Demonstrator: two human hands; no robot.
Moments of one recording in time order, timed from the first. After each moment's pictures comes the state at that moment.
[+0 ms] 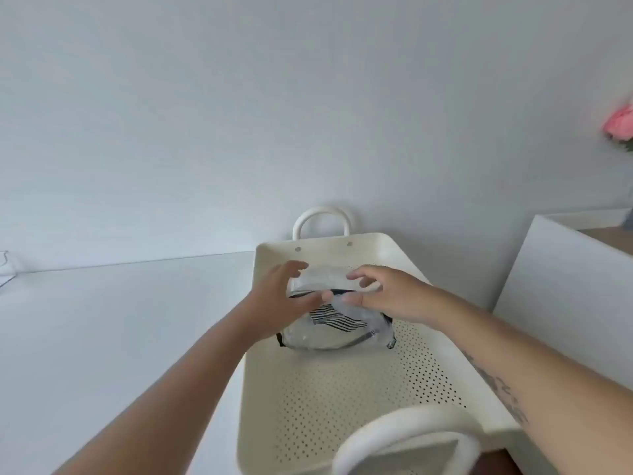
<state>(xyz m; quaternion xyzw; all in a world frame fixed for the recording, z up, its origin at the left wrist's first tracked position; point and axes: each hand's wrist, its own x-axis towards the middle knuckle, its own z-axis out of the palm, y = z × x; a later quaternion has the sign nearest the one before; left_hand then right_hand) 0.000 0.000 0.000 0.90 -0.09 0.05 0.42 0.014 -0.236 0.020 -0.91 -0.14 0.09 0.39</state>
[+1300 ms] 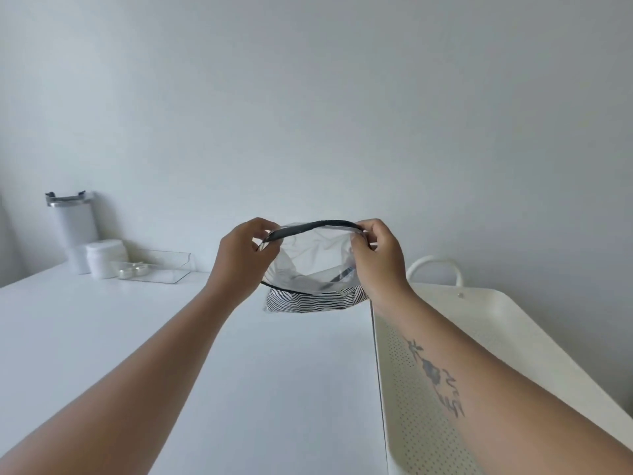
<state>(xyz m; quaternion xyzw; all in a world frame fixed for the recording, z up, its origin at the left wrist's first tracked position) -0.089 0.206 0.100 0.82 0.02 0.40 0.41 -0.030 0.009 0.101 -0.69 -0.21 -0.20 0.66</state>
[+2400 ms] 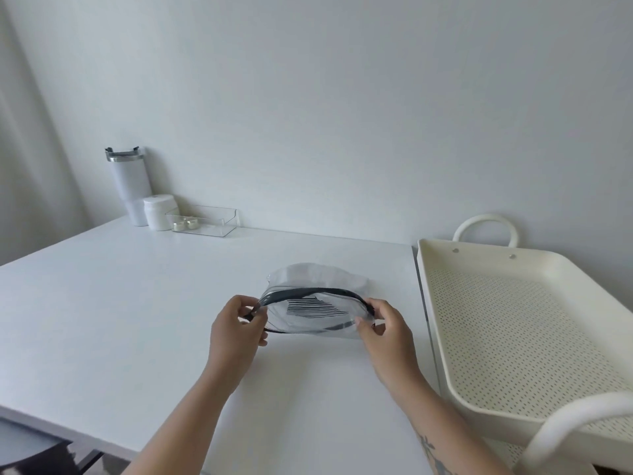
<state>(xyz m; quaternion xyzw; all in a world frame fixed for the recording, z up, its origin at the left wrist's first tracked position) -0.201 0.254 -0.064 0.74 0.25 0.30 0.55 -0.112 0.035 -0.072 -0.80 -0.16 -0.07 0.58</state>
